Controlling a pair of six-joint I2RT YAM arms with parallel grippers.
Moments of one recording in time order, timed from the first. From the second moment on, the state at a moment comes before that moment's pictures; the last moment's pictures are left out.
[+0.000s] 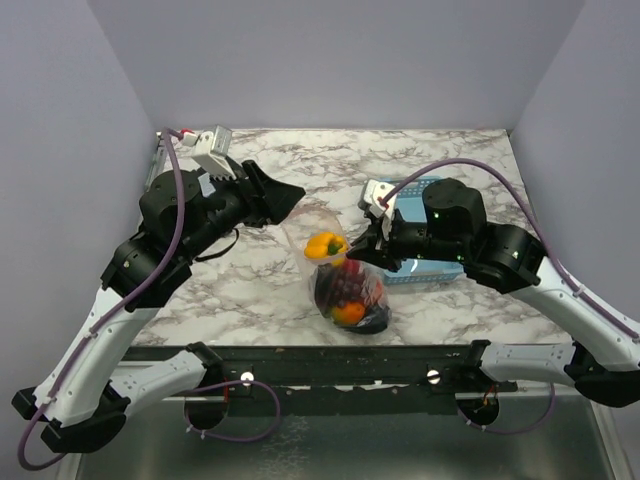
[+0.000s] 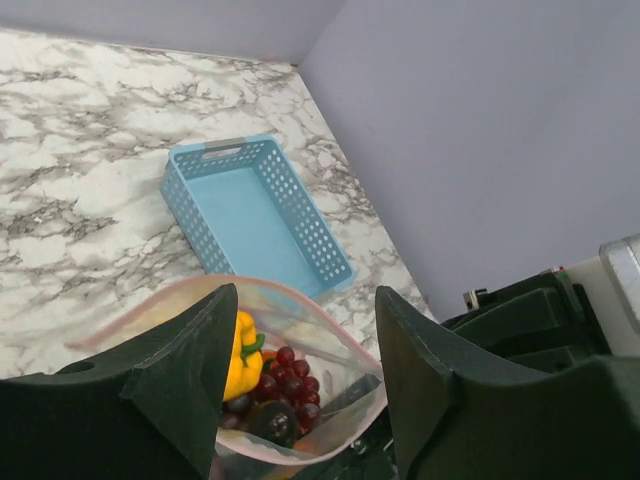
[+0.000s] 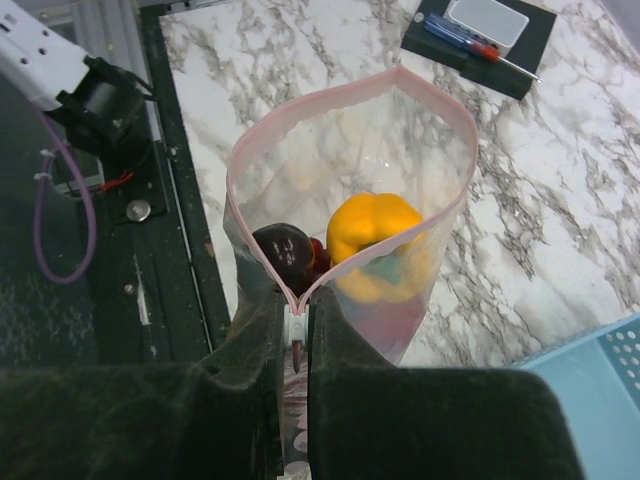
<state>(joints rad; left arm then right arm) -0.67 0.94 1.42 -0.57 0.02 -0.67 0.97 1.11 1.41 -0.67 -0.24 -0.19</state>
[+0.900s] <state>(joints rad) -0.69 1.04 1.31 -0.39 0.96 -0.31 0.97 1.25 1.68 -0.92 -0.57 -0.16</state>
